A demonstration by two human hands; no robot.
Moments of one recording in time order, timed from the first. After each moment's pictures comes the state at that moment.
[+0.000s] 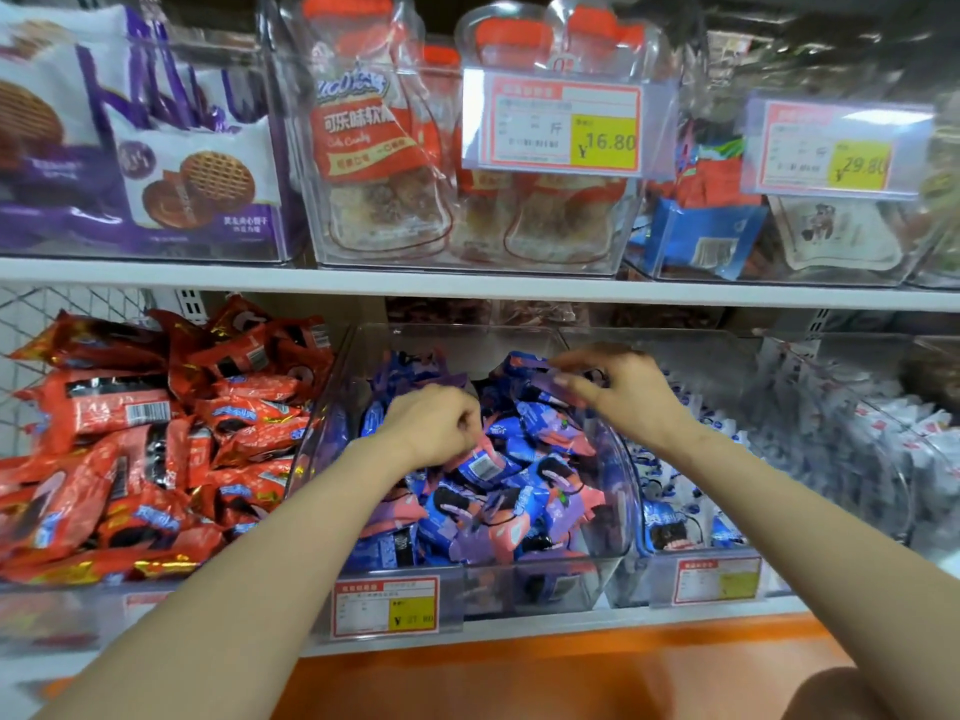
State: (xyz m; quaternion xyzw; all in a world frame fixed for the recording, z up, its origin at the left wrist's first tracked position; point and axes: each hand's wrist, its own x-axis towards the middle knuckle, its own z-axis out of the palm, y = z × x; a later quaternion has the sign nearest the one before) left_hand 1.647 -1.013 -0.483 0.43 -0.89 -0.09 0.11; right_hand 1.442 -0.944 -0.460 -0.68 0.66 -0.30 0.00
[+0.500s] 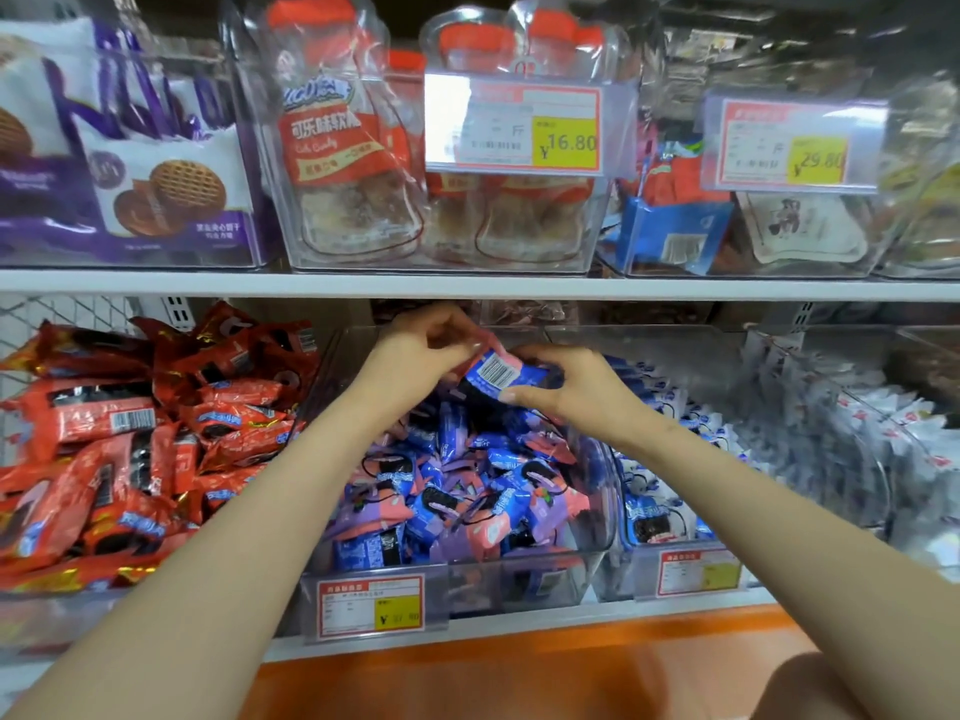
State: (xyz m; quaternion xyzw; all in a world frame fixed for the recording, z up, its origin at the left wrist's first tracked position) left_hand 1.647 -1.009 -0.442 0.32 -0.76 -0.39 0.41; right_hand 1.471 -0.940 -0.450 -0.71 0.60 -0.34 0.13
